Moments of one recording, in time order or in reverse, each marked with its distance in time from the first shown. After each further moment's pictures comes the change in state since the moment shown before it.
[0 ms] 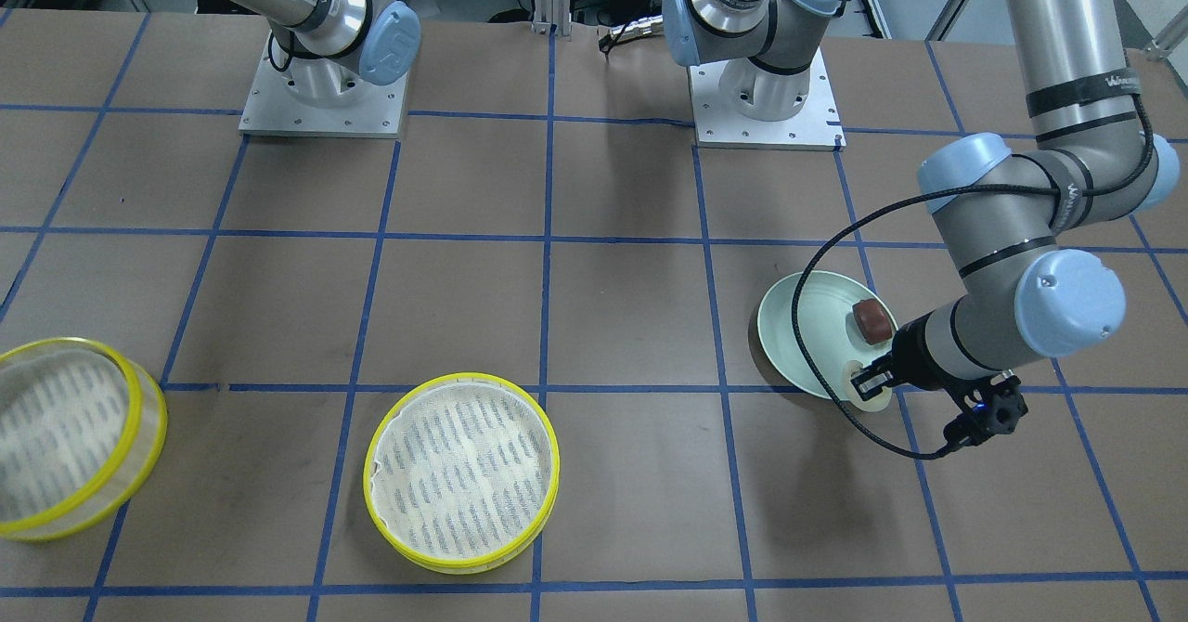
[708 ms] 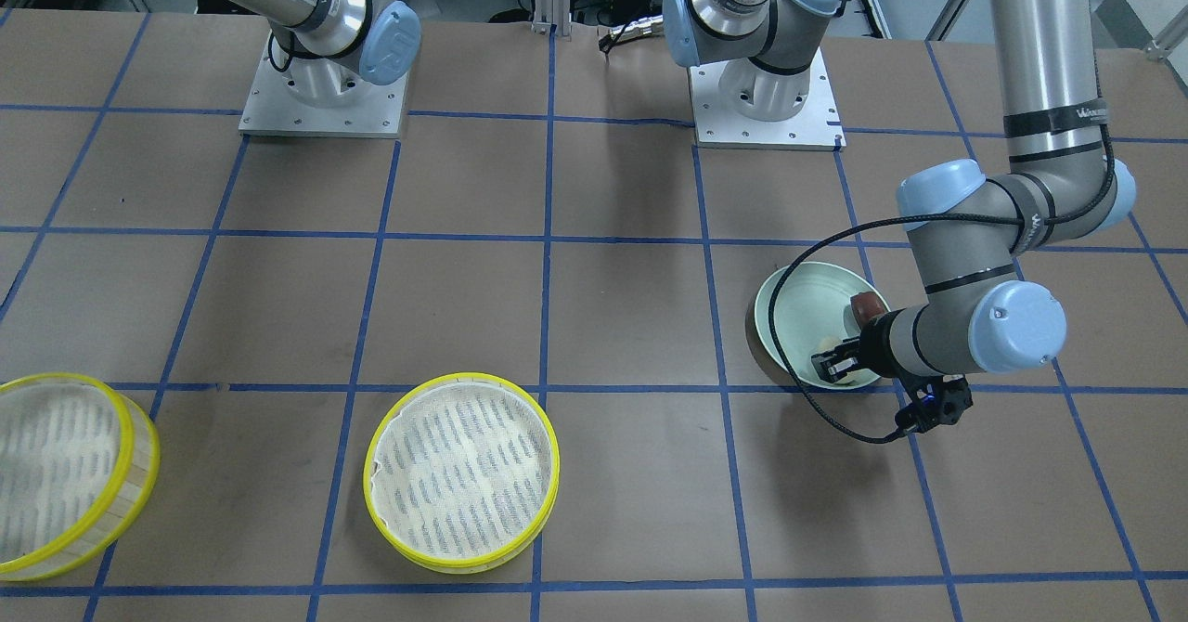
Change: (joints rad) left arm 0.020 -0.054 -0.104 -0.046 0.049 0.096; right arm 0.001 0.012 0.002 -0.018 0.006 0.014
